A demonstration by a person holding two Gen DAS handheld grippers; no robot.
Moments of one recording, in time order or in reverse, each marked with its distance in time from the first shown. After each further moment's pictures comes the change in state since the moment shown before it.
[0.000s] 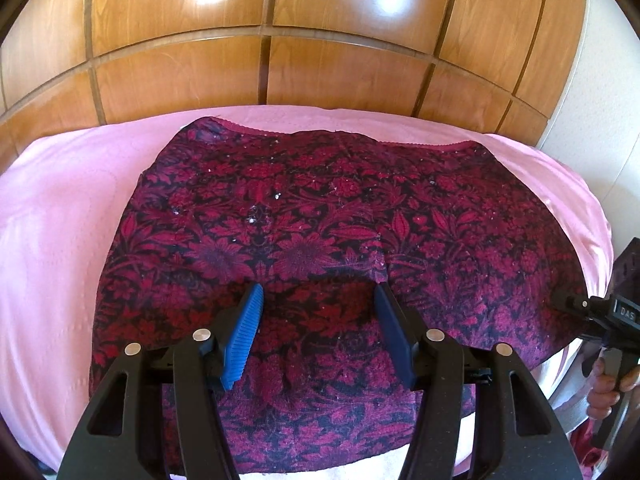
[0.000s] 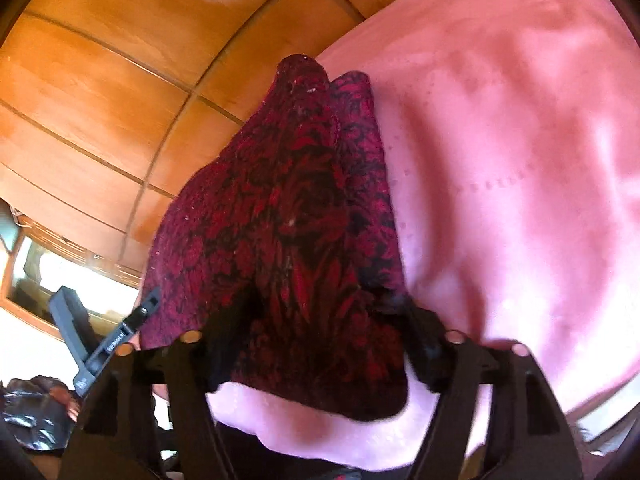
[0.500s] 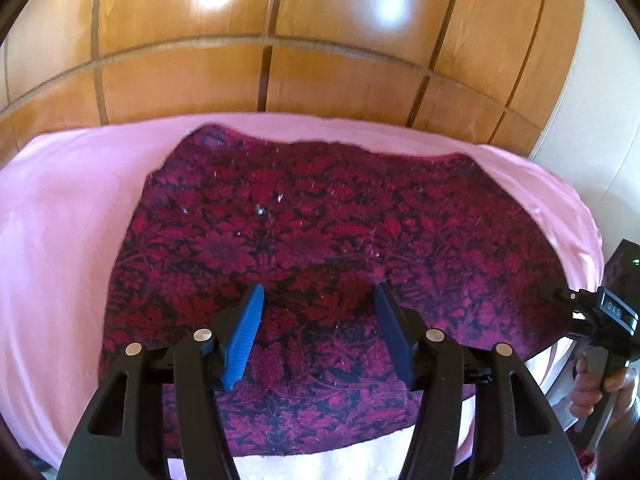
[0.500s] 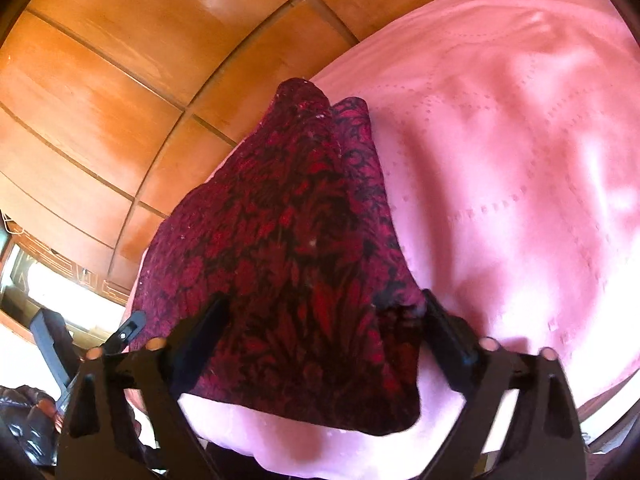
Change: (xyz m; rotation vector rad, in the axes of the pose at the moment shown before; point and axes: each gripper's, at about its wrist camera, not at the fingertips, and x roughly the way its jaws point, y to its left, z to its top) left arm -0.010 0.003 -0.008 -0.025 -0.017 -0.023; right arm -0.002 0.012 0.001 -0.011 -0.082 -0.073
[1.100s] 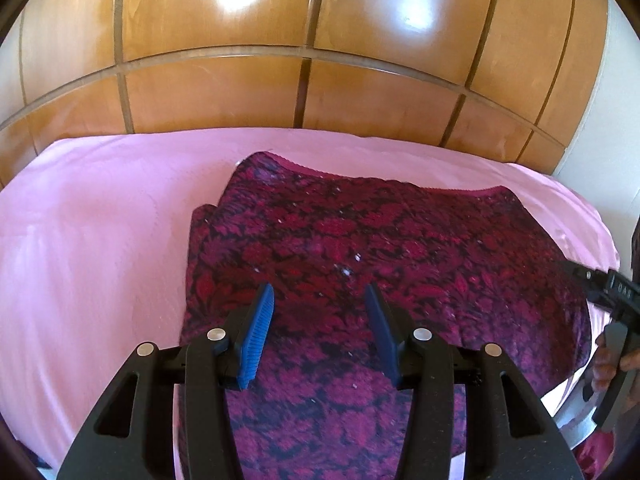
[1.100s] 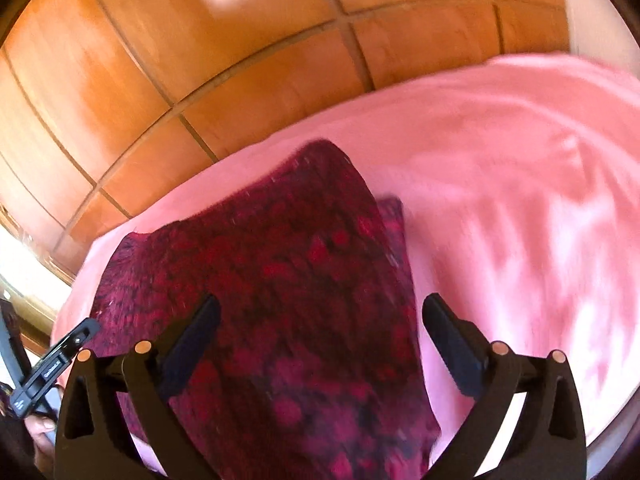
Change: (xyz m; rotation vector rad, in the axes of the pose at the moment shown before) left arm -0.007 0.029 0.030 -0.032 -0.024 0.072; right arm 0.029 0.057 0.057 -0.187 -0.060 -0.205
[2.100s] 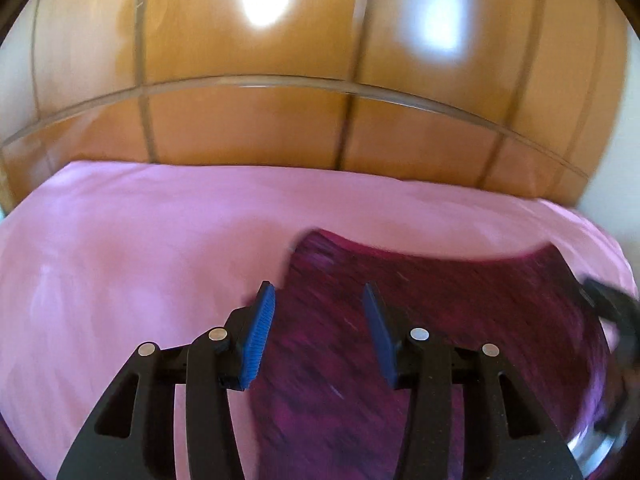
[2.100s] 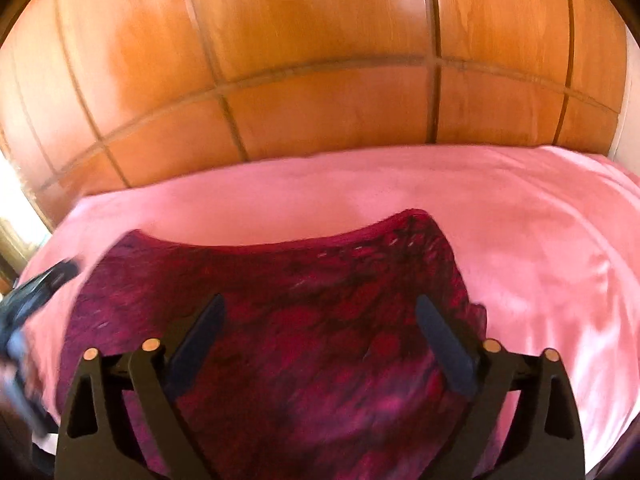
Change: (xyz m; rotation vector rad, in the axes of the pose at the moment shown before) left arm 0.019 0.036 0.051 -0.012 -0.074 0.066; right arm 0.052 0.085 0.054 -0.287 -0.008 -0.102
